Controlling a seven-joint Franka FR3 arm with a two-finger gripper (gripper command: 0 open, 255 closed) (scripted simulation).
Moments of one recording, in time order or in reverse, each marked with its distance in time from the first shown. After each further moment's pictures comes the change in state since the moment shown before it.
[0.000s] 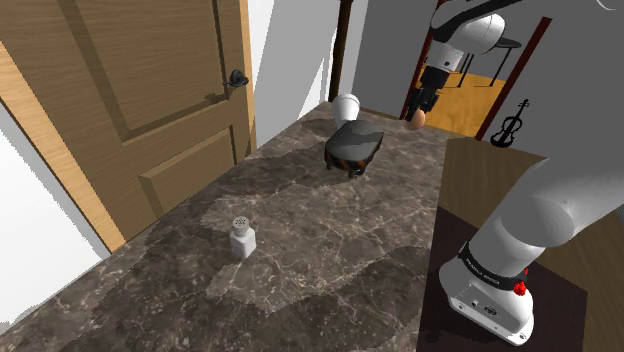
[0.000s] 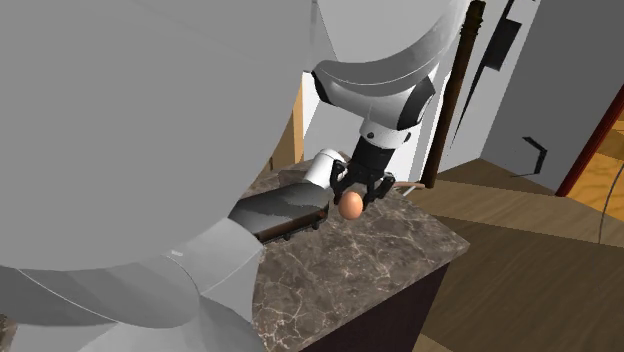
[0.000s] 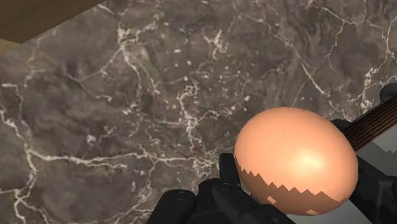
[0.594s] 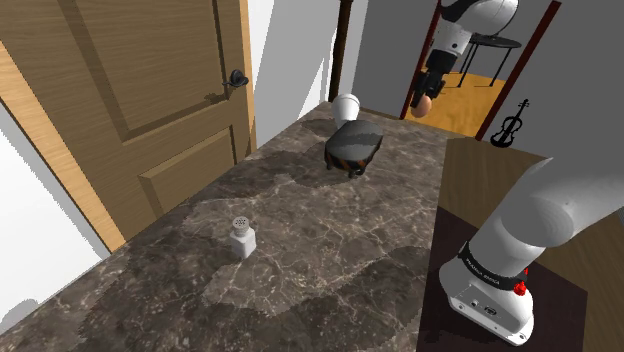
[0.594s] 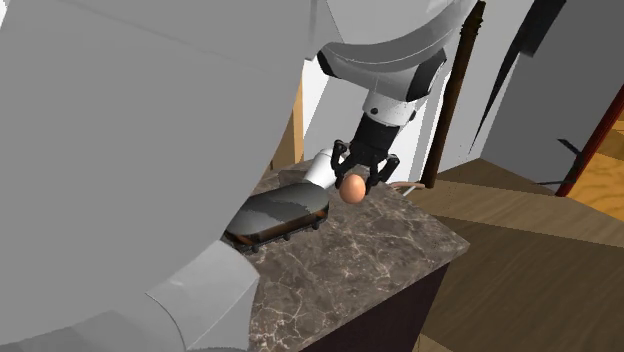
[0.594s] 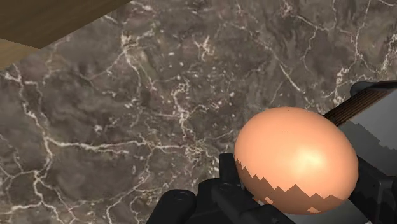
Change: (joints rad) arm -0.003 -0.042 0.014 0.085 -0.021 -0.117 0.038
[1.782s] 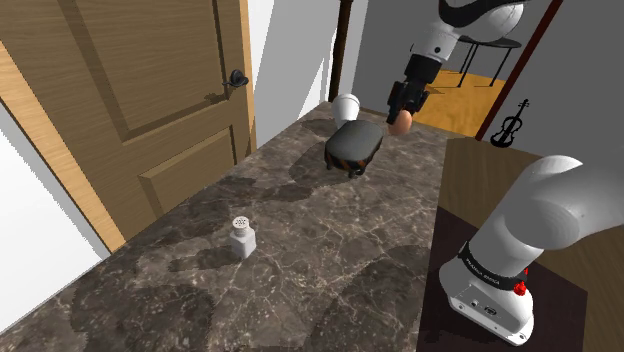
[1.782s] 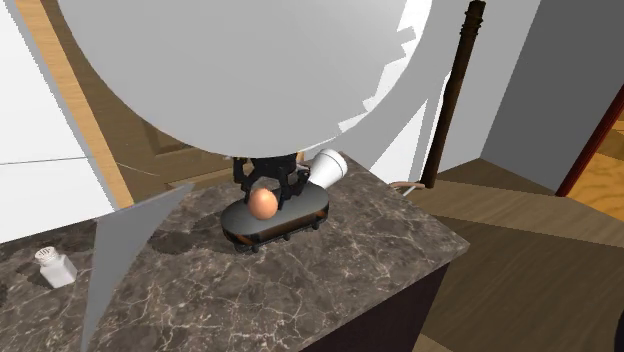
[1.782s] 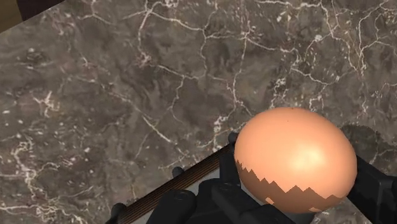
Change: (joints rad) arm 0.066 -0.371 0.312 -0.334 0.037 0.048 0.389
